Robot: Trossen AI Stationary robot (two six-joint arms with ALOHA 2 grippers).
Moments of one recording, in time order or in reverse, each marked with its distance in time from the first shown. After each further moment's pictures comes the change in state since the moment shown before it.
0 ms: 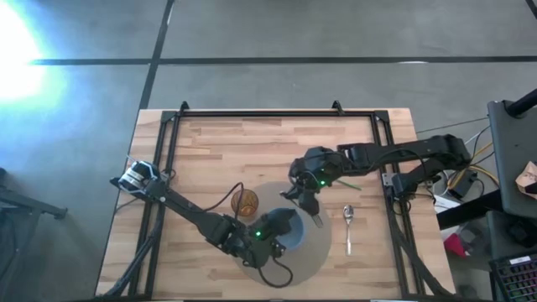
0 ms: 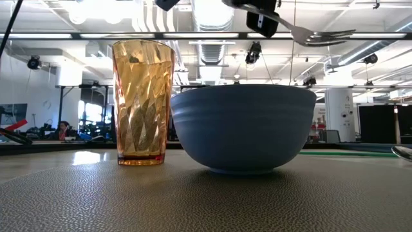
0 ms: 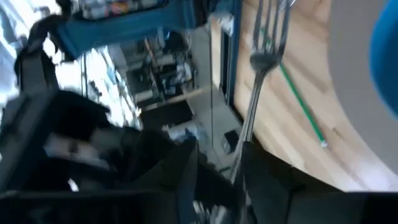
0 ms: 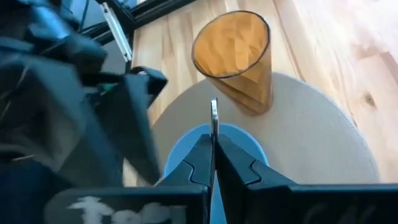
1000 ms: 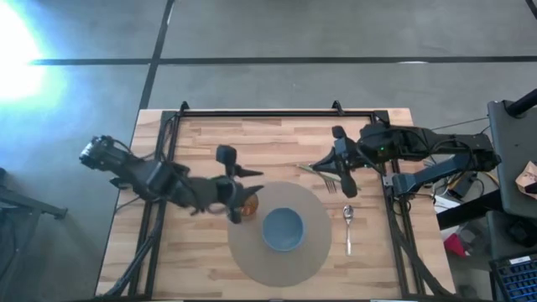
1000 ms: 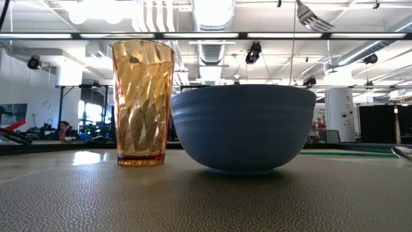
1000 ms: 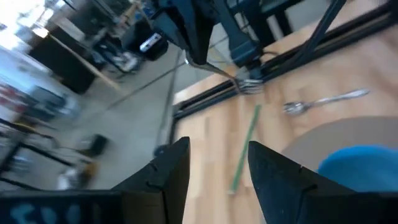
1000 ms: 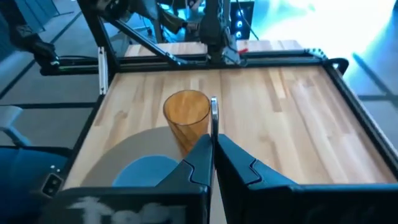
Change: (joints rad) left arm 0.094 -0.482 -0.008 -0.389 0.339 -0.986; right arm -0.021 -0.354 -0.009 -0.107 0.200 -0.360
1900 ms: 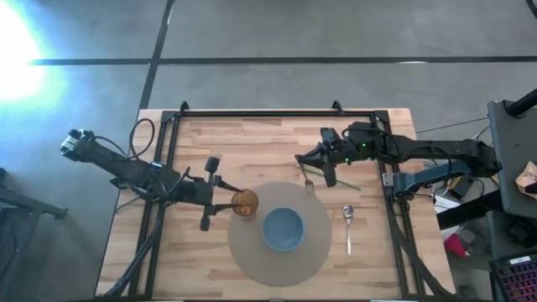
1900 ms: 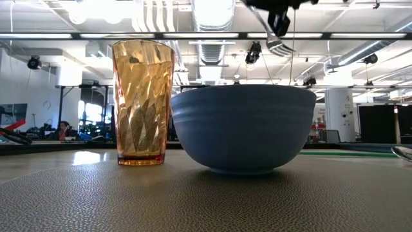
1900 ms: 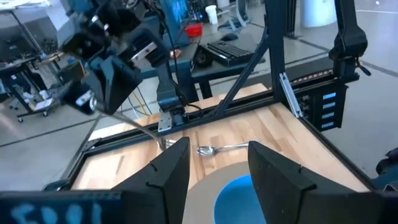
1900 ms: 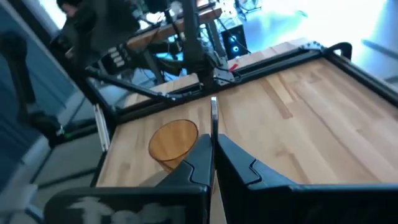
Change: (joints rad) left arm 0.002 -0.381 -0.611 0.510 0.360 -0.141; right arm -0.180 -0.002 -0.354 0.529 -0.140 0.258
